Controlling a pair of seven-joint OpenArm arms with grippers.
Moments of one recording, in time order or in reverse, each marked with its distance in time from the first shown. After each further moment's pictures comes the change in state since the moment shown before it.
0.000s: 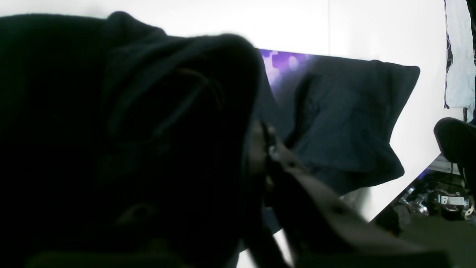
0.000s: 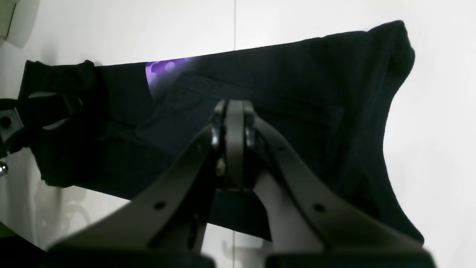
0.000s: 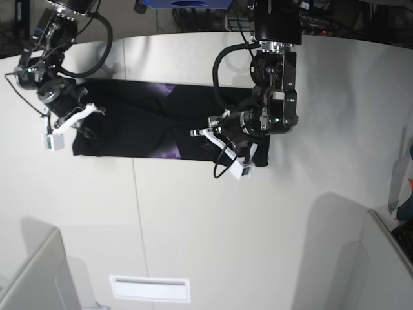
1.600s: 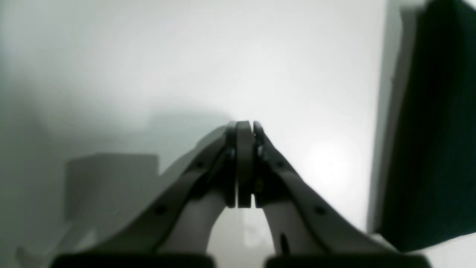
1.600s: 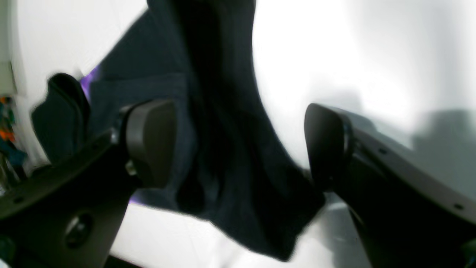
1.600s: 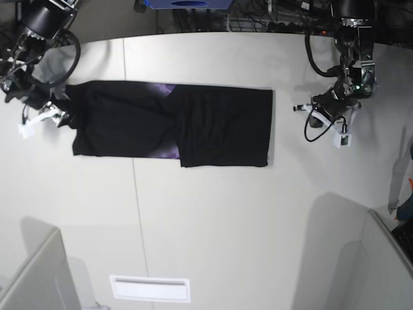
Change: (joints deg) left arm 13.3 -25.8 -10.6 -2.4 -2.9 -4.2 -19.9; right arm 7.1 9.7 8.3 -27.7 10.3 0.0 -9.1
